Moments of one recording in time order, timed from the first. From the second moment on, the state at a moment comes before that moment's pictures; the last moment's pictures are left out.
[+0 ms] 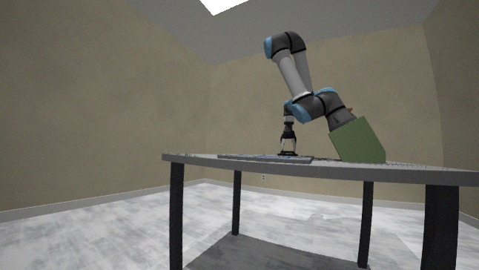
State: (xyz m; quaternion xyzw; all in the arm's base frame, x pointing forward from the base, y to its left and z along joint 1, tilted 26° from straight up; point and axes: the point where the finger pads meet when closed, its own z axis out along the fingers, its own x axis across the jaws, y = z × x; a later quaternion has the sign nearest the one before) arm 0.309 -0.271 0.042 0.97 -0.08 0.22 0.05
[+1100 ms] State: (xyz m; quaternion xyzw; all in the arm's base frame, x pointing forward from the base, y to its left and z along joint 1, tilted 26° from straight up) arm 0.311 -0.271 0.038 0.97 -0.08 0.22 0.05
